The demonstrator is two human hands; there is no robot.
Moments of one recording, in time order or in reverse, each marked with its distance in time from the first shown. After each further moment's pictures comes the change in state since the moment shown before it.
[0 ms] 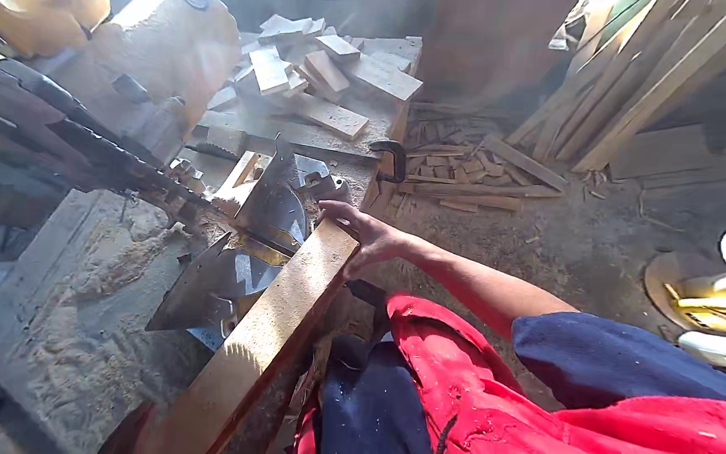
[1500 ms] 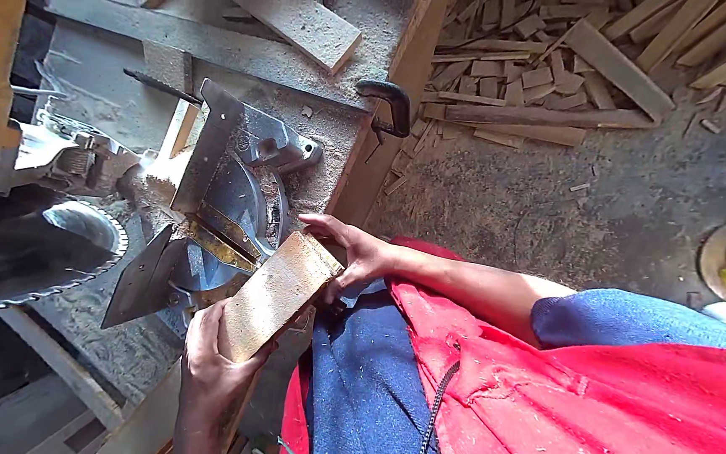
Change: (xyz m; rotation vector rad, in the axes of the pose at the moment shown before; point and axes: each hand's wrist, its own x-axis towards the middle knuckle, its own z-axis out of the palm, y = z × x) left_hand 0.128 0.154 0.088 -0.022 -0.018 0.028; right_hand -0.044 0.051 -0.021 0.345 -0.012 -0.058
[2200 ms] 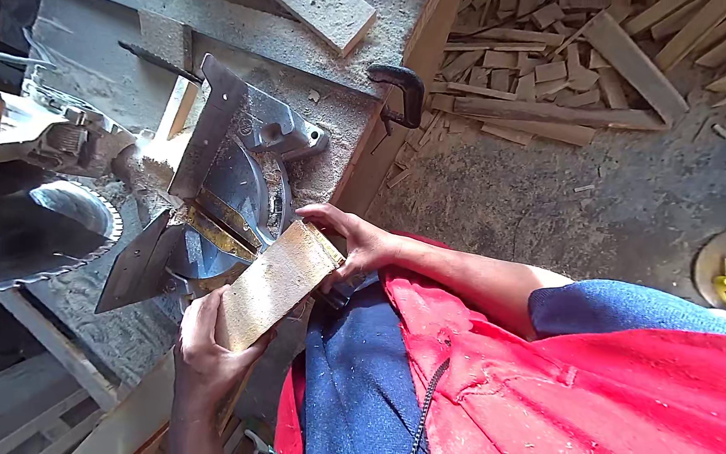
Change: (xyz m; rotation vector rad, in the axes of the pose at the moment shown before) left_hand 0.000 0.005 -0.002 0.052 0.030 -0.007; right_hand 0.008 0.003 -0.005 -0.004 -0.044 0.034
